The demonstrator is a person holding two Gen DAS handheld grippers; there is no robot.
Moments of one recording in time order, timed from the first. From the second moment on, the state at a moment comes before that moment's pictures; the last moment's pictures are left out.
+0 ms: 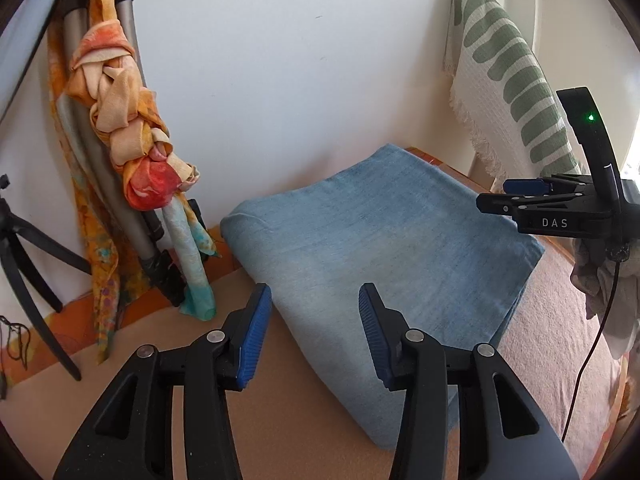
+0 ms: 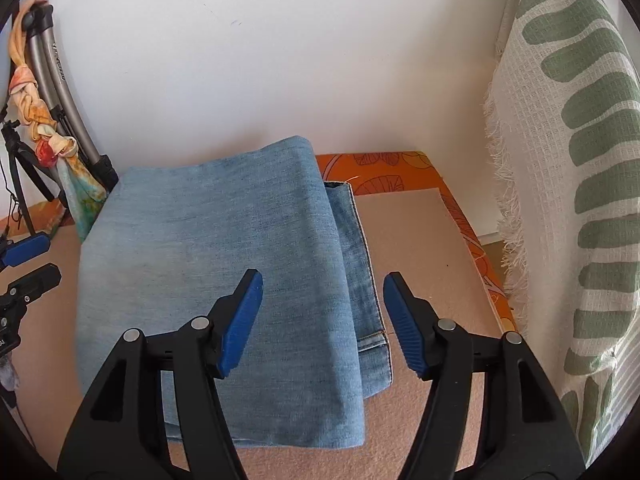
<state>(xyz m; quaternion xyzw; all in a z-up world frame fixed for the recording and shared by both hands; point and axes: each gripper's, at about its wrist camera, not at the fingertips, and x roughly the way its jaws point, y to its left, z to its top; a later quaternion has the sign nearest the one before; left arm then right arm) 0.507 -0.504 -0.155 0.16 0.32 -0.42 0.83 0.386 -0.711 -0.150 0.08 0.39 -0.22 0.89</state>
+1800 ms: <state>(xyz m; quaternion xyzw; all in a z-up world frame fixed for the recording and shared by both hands) 0.260 -0.291 -0.082 0.11 0.23 -0.41 0.88 0.126 -0.448 -0.079 0.07 0.27 -0.27 0.92</state>
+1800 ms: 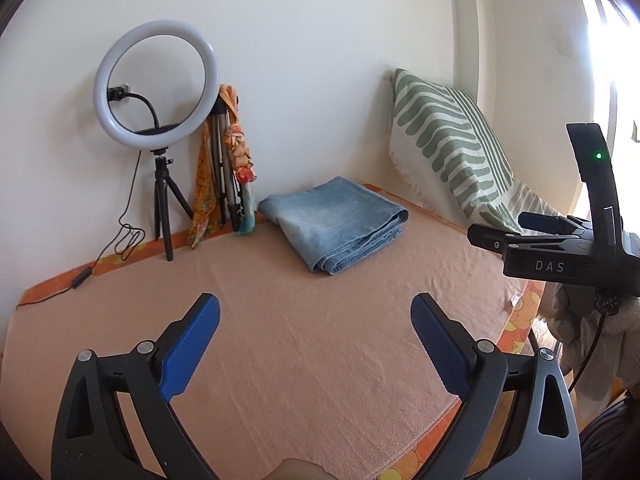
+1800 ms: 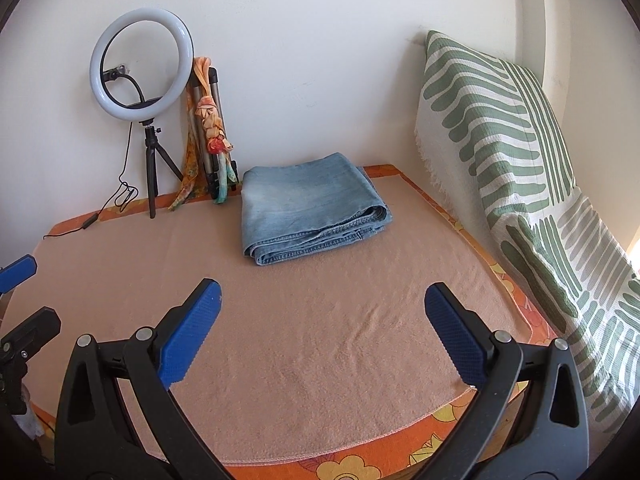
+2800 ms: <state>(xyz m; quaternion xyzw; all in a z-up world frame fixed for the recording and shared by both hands) 0.262 -0.292 -0.088 0.15 0.21 -0.37 0.89 0.138 -0.455 -0.093 0.08 0.27 -0.28 0.92</state>
